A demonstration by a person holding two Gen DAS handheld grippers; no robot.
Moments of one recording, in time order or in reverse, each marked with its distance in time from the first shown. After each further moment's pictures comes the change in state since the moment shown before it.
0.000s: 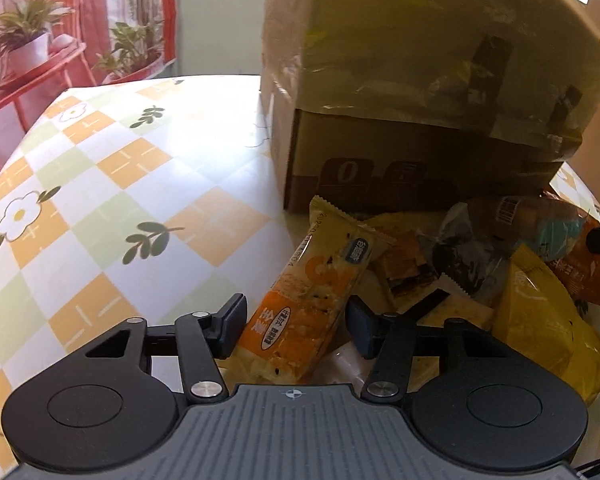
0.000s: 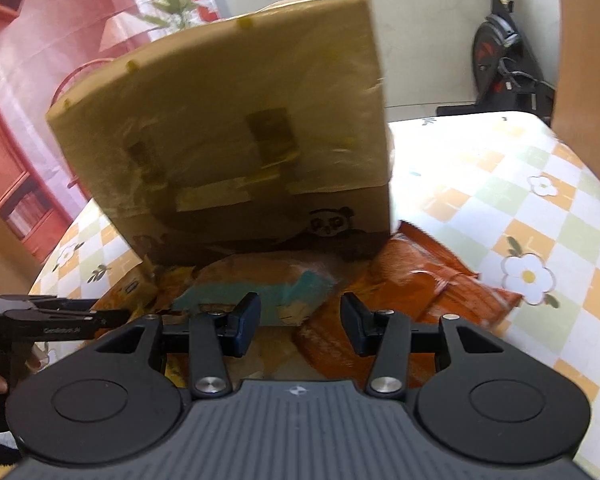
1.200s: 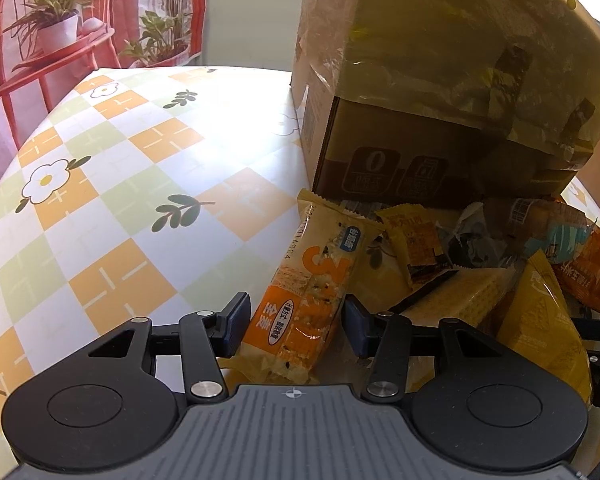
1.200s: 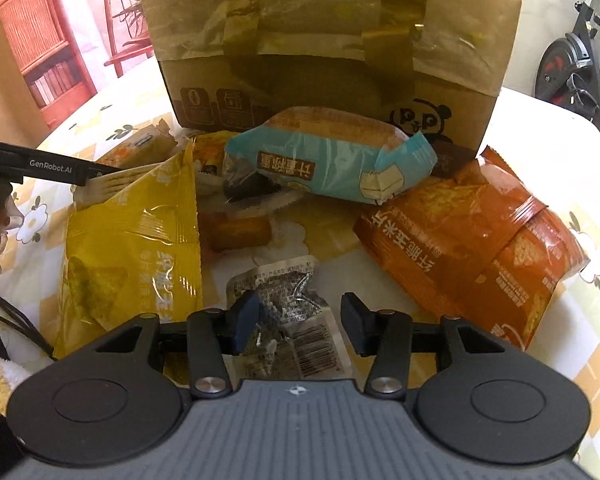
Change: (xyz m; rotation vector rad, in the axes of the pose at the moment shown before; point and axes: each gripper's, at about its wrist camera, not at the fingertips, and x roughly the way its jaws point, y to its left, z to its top) left arm -0.008 0.011 -0.016 -0.072 -0.011 0.028; right arm 0.034 0.035 -0.055 -0.279 0.170 0.012
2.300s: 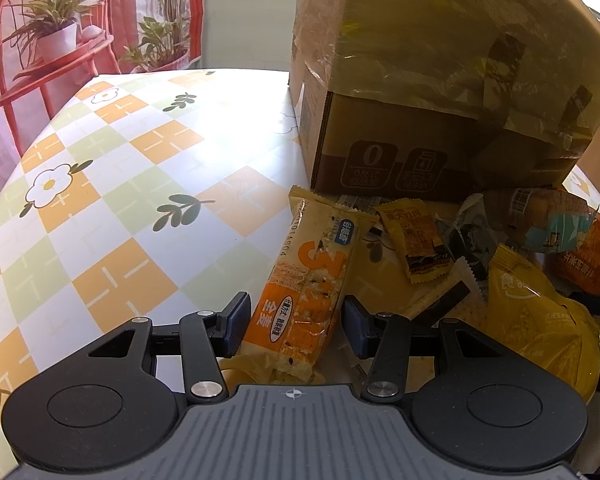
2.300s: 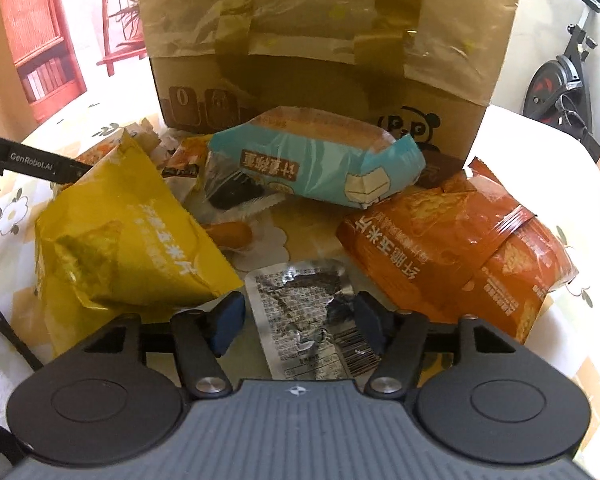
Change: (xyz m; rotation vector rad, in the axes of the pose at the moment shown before) left arm -0.002 -0.006 -0.003 0.026 -0.004 0.024; right arm 0.001 -0.001 -0.006 -0.040 -0.054 -0.070
